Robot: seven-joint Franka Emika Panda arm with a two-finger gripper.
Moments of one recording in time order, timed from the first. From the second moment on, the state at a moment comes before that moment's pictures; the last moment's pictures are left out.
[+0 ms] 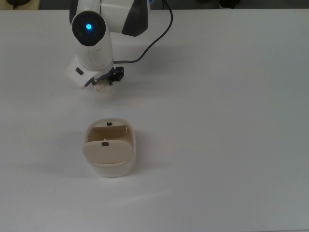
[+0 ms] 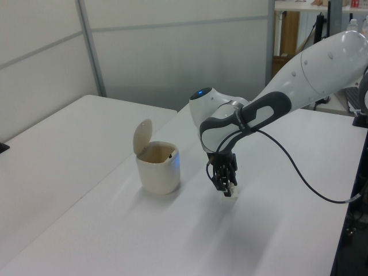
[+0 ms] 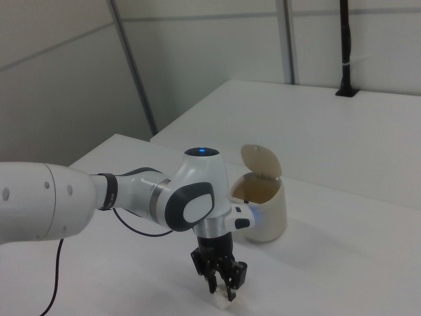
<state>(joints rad) 0.01 0.28 -0.10 -1.96 -0.08 2.03 -0.11</state>
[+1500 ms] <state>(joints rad) 0.02 0.37 -0.03 -1.68 -0.03 2.56 -0.08</state>
